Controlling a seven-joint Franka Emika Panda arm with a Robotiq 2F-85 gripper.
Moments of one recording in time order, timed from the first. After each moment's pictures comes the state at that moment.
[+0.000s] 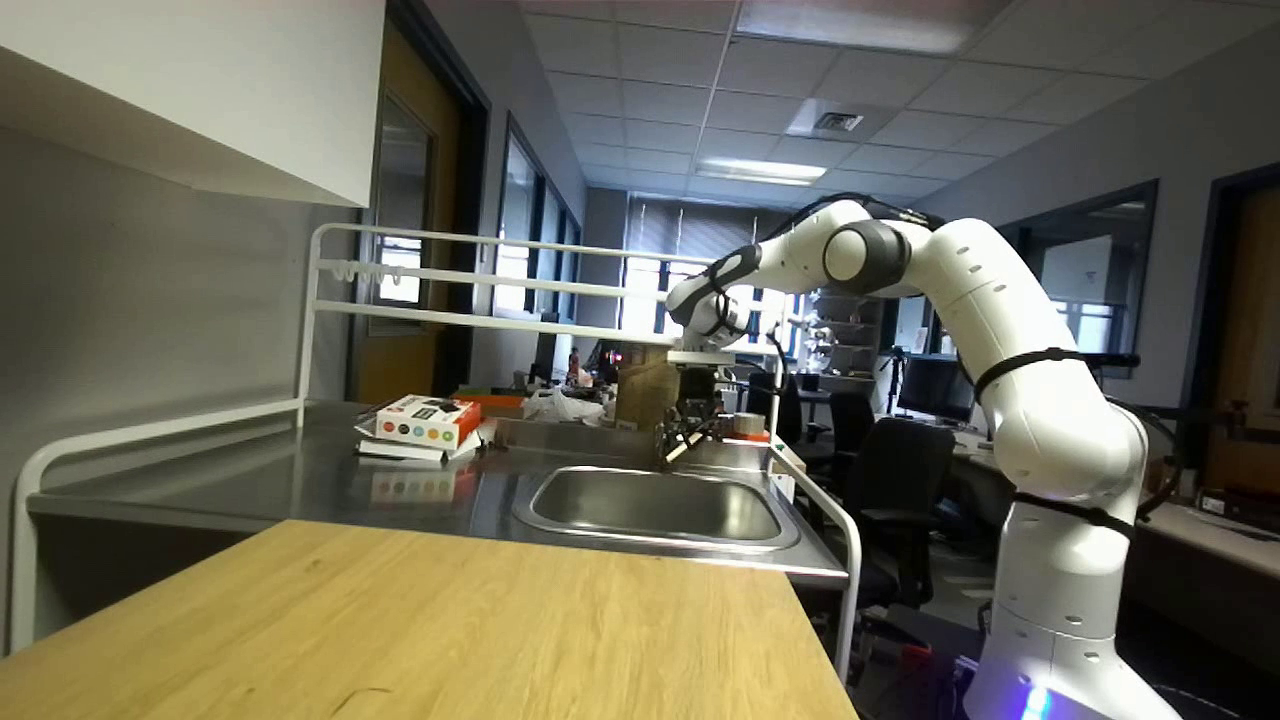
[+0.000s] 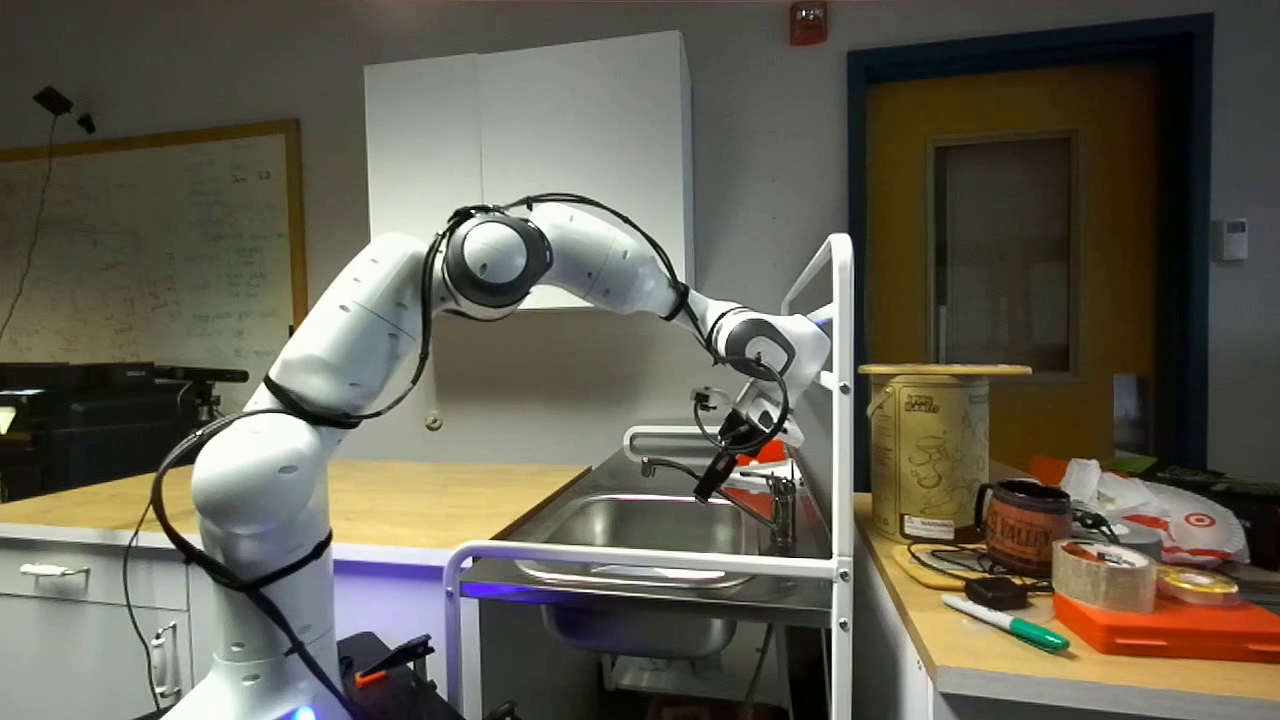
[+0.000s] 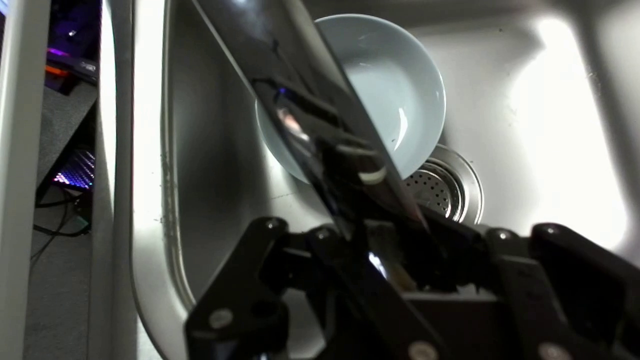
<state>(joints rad) -0.29 0.57 -0.19 -1.45 0.38 1.51 0.60</state>
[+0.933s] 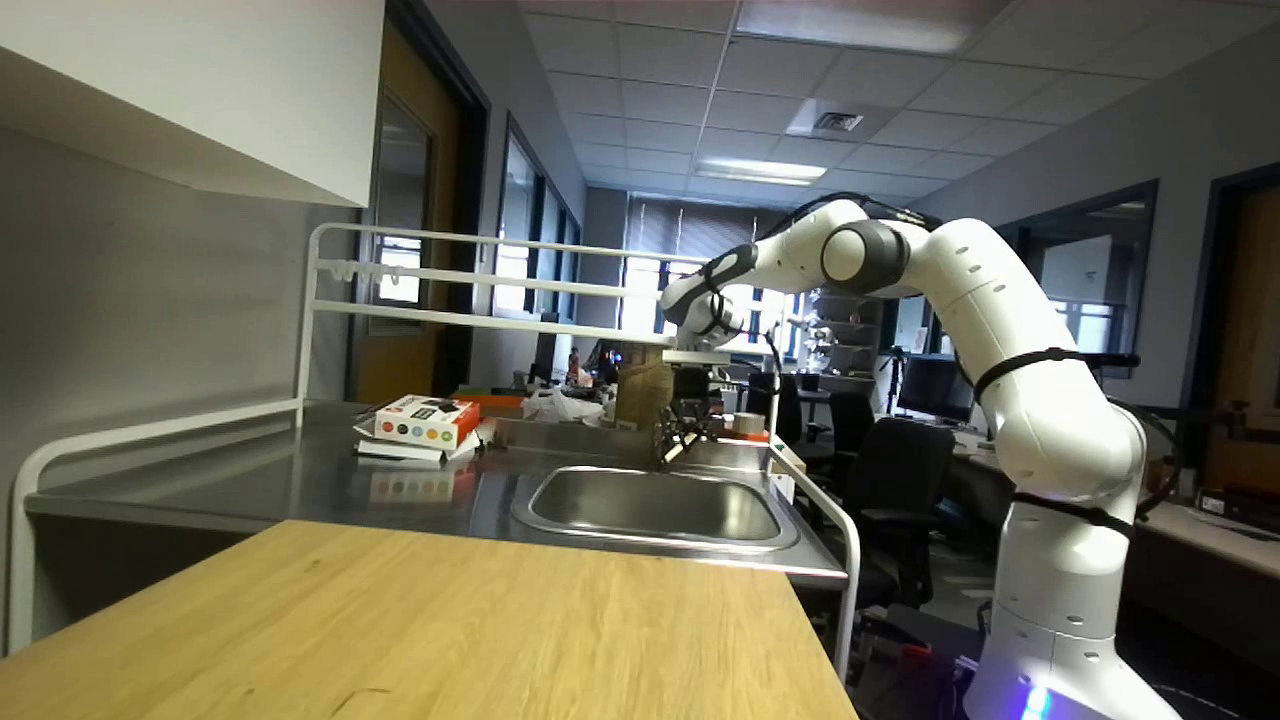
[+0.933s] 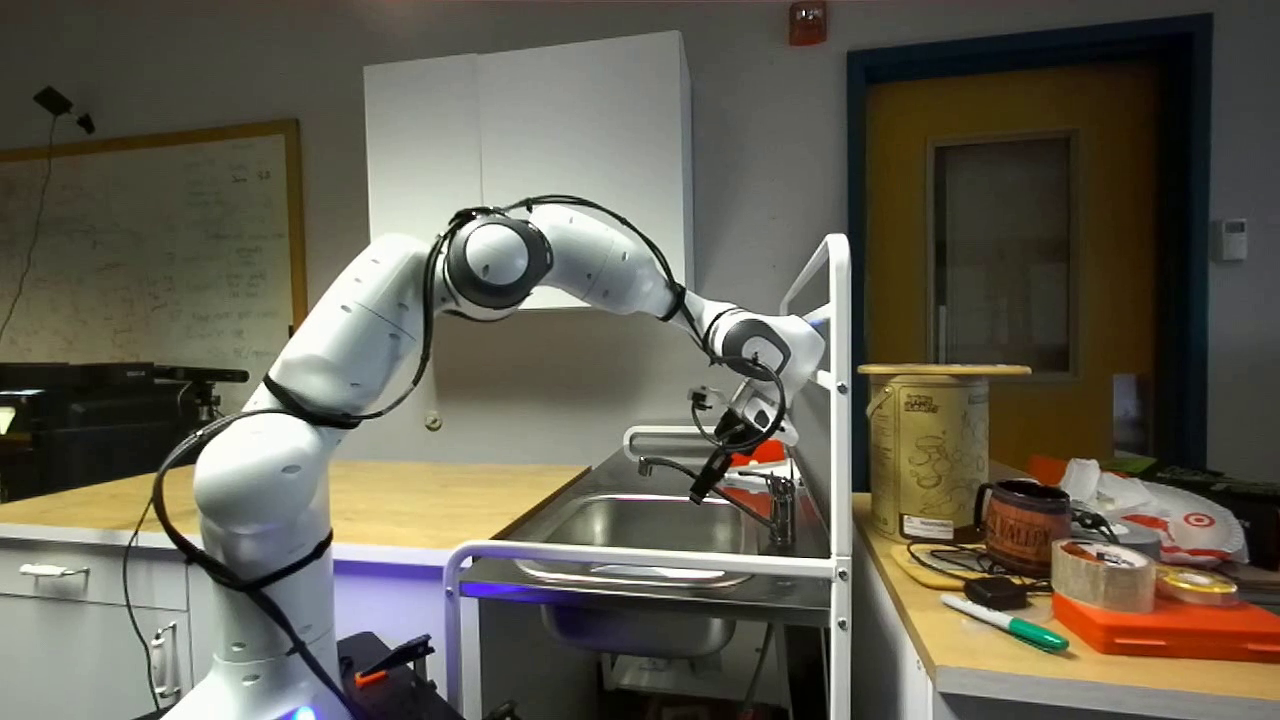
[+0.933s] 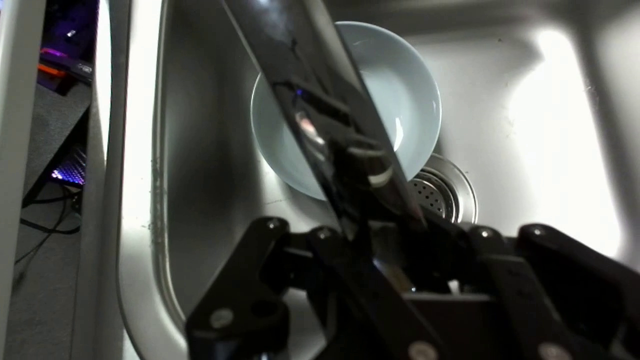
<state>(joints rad) -0.27 0.58 -0.19 -1.44 0.38 1.50 0.60</state>
